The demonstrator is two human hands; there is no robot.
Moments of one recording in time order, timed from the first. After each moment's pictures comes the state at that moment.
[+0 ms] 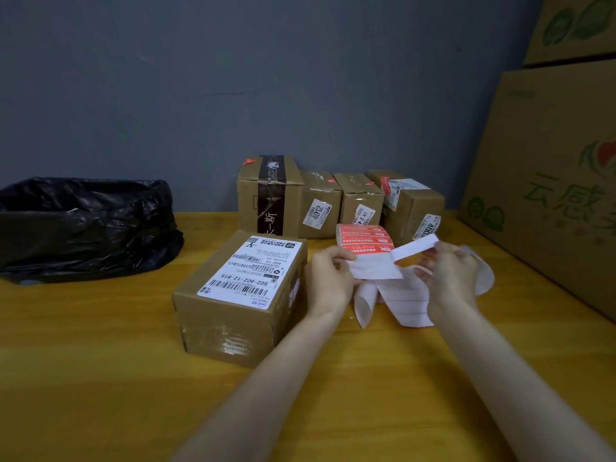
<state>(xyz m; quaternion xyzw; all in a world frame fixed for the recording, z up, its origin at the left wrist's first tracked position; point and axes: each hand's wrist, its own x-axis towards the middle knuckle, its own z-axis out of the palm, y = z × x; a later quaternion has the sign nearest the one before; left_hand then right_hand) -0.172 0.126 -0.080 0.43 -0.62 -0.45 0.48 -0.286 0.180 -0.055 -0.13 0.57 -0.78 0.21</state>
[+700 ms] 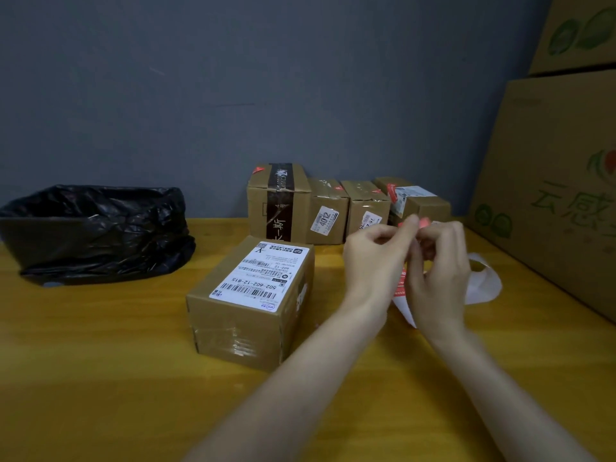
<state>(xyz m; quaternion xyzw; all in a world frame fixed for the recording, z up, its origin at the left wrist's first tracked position) -0.182 0.181 -0.021 0.30 -0.56 -0.59 0.50 -0.268 0.188 -0.064 -0.55 0.51 -0.59 -0.29</state>
